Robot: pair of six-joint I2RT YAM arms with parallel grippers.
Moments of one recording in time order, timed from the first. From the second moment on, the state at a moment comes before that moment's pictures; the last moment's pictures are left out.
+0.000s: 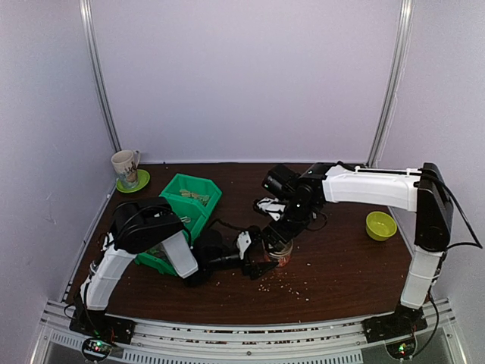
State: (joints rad) left arm -0.95 2.40 0.94 1.41 0.37 0.11; right arm 0.86 1.85 1.47 -0.89 -0.04 0.08
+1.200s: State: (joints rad) left arm -0.94 2.40 0.93 1.42 0.38 0.11; right arm 0.87 1.92 1.54 -0.95 0.02 0.07
